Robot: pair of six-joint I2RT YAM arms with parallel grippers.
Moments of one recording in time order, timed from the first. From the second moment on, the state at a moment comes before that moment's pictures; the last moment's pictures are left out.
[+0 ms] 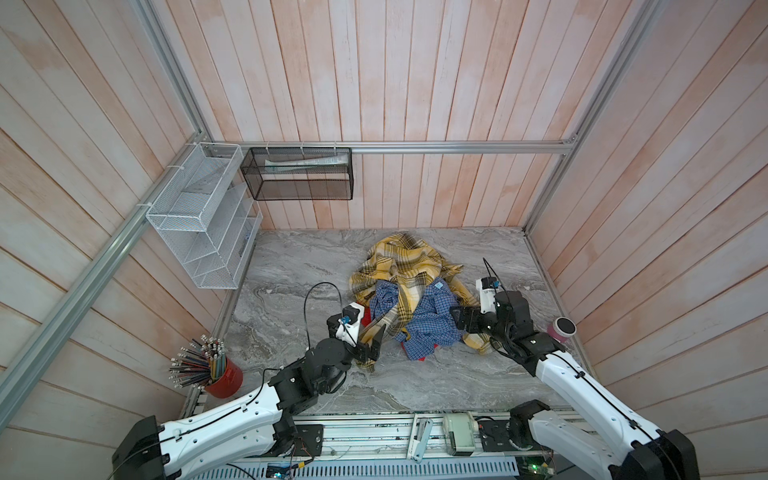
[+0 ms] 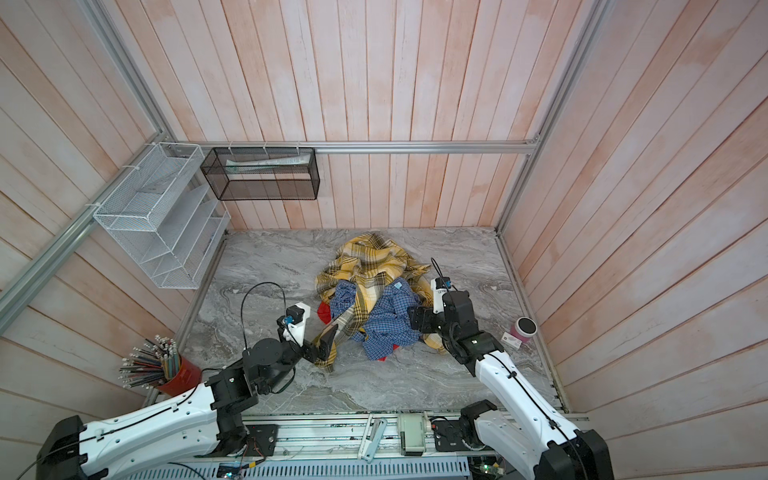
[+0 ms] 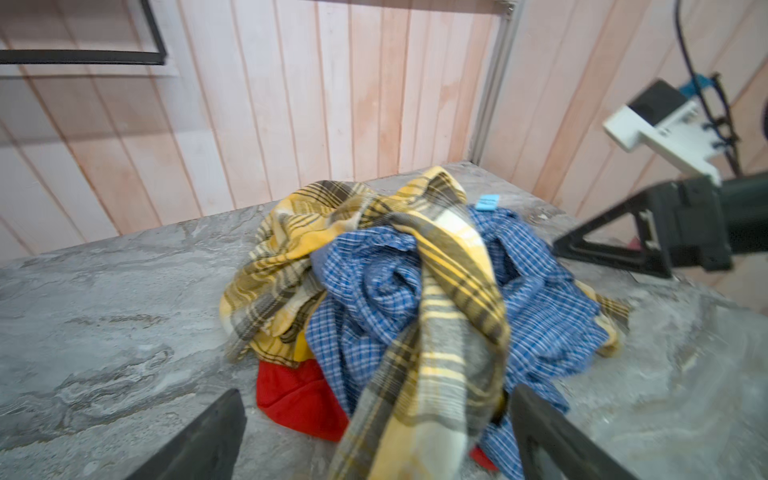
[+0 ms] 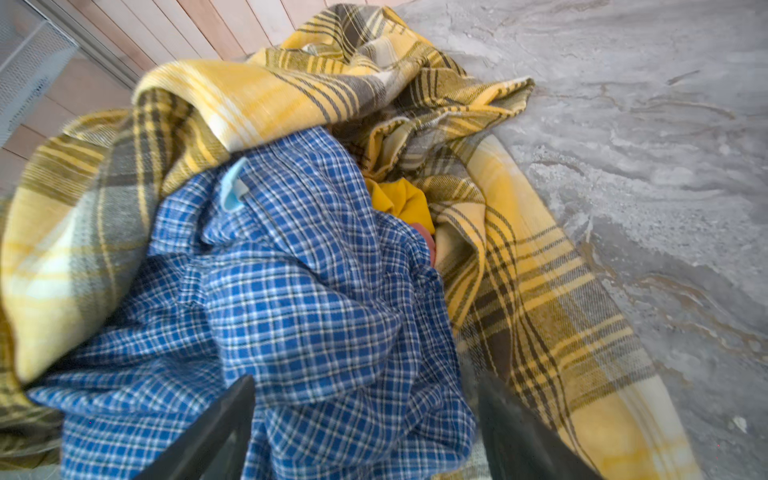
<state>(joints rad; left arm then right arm) -1.06 0.84 0.43 0.17 -0.49 -0.12 0.35 0.95 0.58 -0.22 -0.14 0.35</state>
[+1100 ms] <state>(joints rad) -1.26 1.65 0.80 -0.11 -0.33 -0.37 0.30 1.10 0.70 -0.07 -0.16 0.20</state>
